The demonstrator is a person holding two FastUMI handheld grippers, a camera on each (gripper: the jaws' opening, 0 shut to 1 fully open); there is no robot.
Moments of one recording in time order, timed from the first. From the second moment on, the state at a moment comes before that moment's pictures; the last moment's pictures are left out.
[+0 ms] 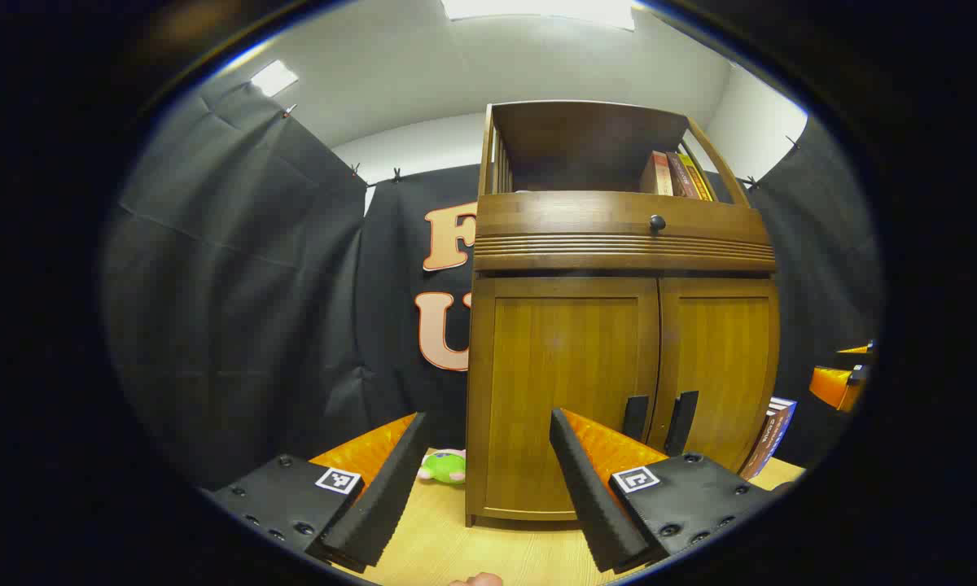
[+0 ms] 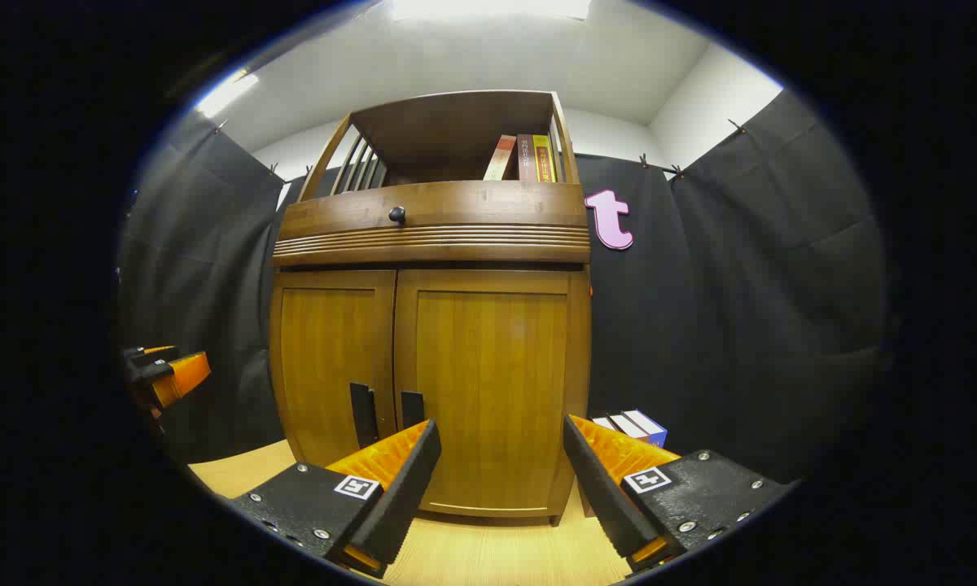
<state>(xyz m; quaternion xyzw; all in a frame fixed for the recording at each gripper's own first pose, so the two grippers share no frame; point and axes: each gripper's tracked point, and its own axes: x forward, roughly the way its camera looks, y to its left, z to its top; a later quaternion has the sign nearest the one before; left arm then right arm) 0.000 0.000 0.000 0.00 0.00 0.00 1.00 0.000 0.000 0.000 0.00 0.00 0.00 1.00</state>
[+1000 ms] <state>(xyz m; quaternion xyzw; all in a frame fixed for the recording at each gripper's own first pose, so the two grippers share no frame) 0.000 0.011 -0.003 0.00 0.00 0.00 1.00 0.038 0.035 -0.004 0.01 0.00 0.02 1.00</state>
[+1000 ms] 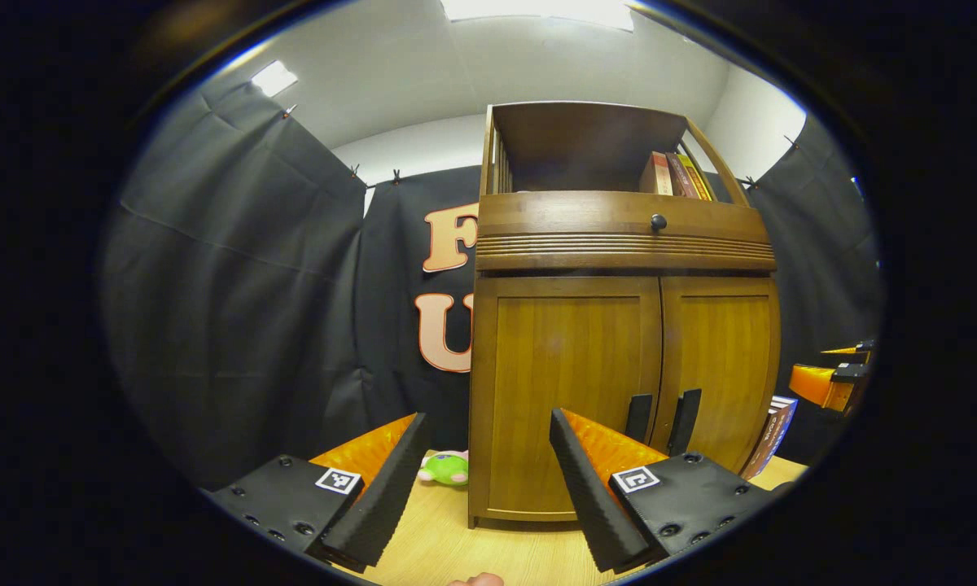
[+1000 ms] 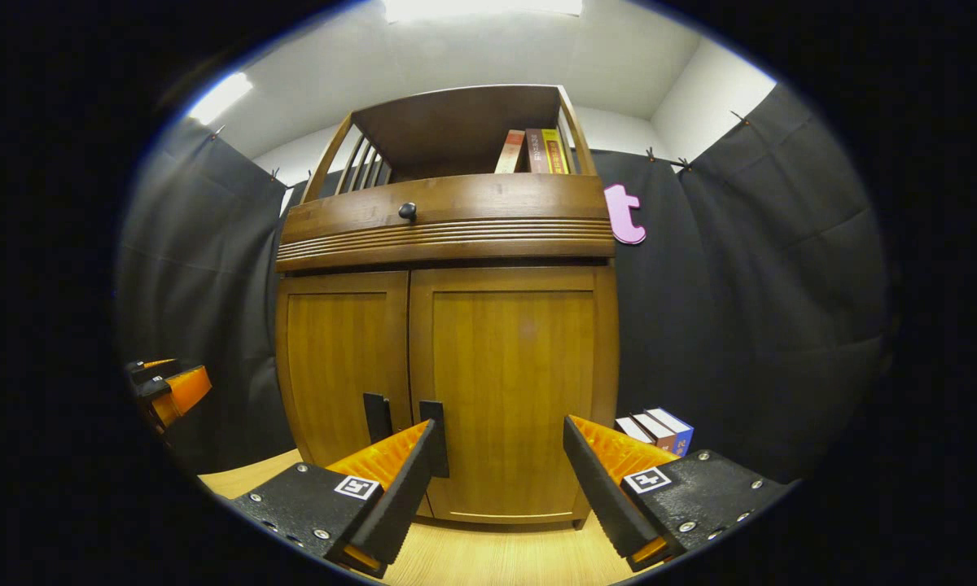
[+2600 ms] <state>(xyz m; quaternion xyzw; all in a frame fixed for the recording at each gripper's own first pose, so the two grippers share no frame) -0.016 0.089 -0.004 0.01 -0.01 0.09 1.00 0.200 0.127 -0.116 0.00 0.07 0.05 1.00</state>
